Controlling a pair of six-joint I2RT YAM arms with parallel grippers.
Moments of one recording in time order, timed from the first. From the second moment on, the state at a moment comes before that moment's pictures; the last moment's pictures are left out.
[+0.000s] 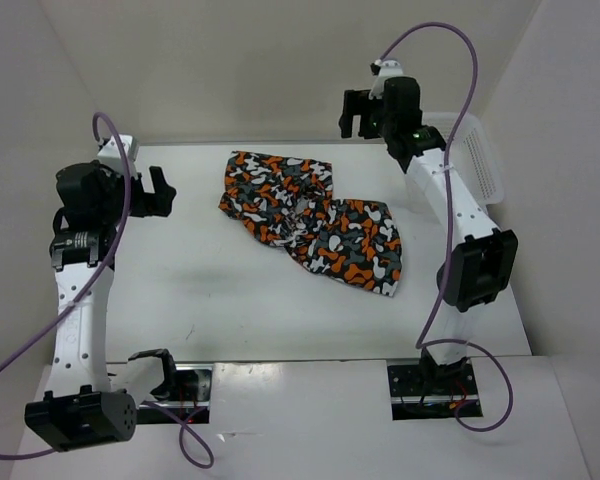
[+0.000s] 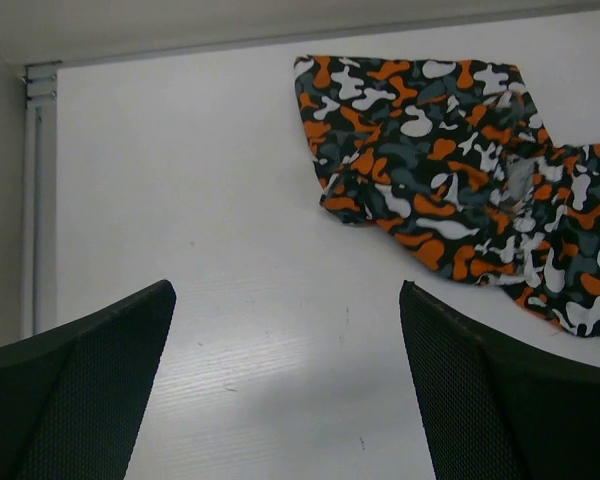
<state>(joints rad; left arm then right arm) 0.20 1.02 1.19 -0.50 0.34 0.07 0.27 1.82 1.87 -0.37 -0.02 0.13</state>
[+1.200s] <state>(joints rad) 0.31 1.12 1.01 -0.49 0.44 0.07 0.72 2.10 1.65 -0.30 -0.06 -0.25</state>
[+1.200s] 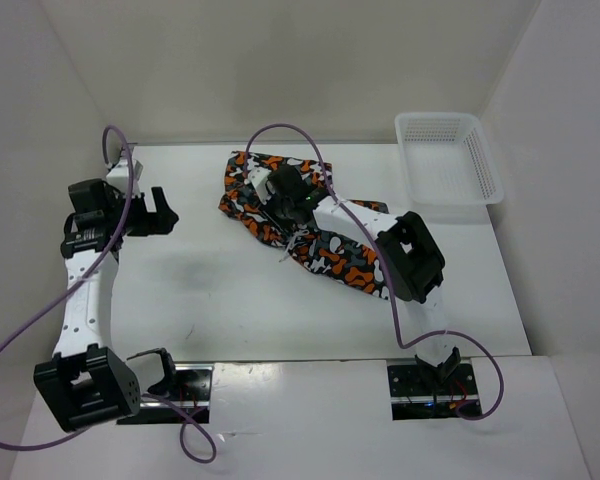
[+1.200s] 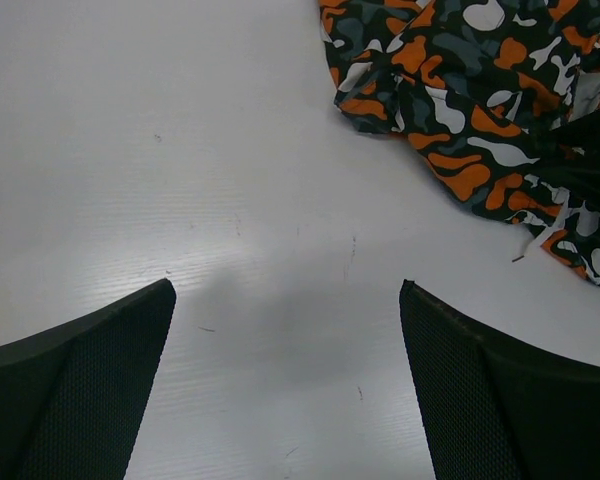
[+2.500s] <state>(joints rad) -0.08 1.90 1.41 -0.51 0.38 0.07 0.79 1.18 0.97 -0.58 0.12 -0.91</state>
